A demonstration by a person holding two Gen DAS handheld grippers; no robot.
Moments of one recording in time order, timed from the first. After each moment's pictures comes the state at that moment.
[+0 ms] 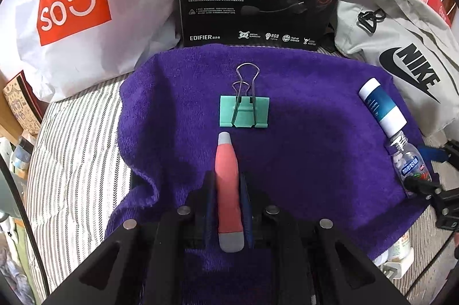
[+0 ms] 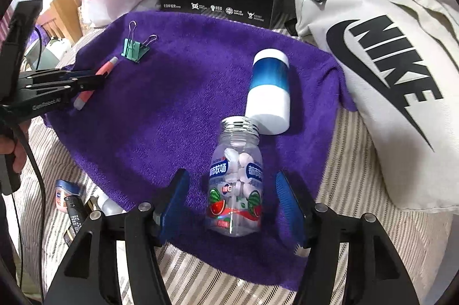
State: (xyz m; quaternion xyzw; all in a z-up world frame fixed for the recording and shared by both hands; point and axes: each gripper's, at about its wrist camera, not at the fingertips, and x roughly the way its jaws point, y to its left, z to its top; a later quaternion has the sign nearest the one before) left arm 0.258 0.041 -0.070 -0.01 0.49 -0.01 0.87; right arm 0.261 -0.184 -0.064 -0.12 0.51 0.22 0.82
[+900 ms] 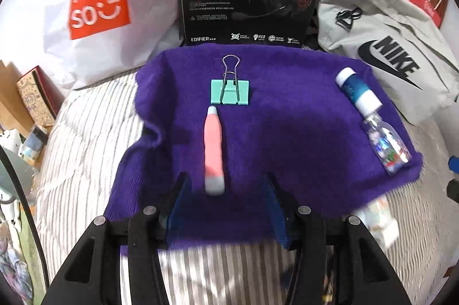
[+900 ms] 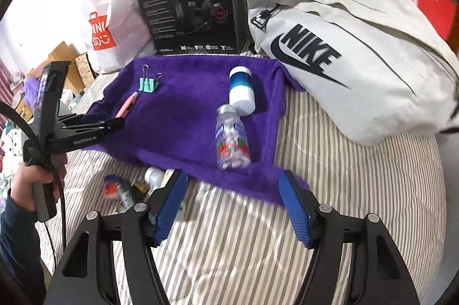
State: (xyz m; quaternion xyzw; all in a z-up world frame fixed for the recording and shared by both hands) left arm 0.200 0.025 -0.046 -0.01 0.48 0.00 0.88; right arm 0.172 -0.239 -0.006 -0.01 0.47 0.18 0.86
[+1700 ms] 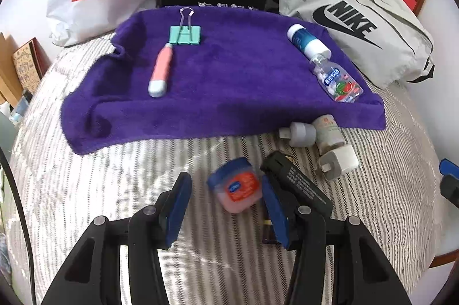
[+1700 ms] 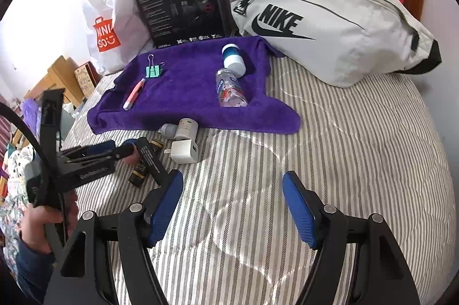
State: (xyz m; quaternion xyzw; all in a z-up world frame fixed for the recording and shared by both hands) left arm 0.123 -0.024 -0.070 -0.04 0.49 -0.02 0.87; right arm 0.087 -0.262 -0.008 0.05 0.47 0.14 0.87
